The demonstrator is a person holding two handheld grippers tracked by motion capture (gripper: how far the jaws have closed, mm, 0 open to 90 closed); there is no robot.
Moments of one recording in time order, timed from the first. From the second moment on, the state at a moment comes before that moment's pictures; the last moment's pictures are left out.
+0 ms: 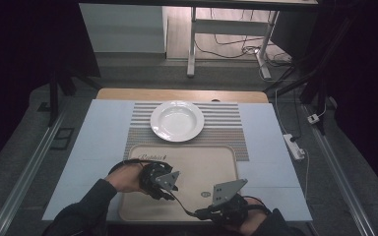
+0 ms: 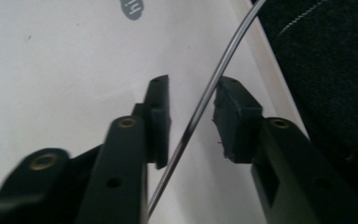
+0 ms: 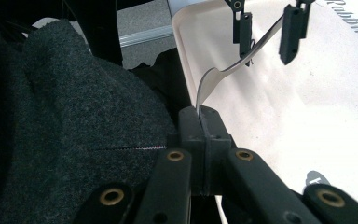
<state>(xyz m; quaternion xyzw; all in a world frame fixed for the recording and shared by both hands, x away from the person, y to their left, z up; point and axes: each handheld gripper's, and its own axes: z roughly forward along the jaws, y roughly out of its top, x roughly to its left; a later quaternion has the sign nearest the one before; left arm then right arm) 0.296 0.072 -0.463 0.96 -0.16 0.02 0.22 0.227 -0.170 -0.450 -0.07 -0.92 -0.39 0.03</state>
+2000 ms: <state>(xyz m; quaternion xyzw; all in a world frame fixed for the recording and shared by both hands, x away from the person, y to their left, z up) 0.298 0.136 -0.469 0.96 0.21 -0.02 0.19 0.244 -0.225 -0.455 -0.25 -0.88 -0.39 -0.08</state>
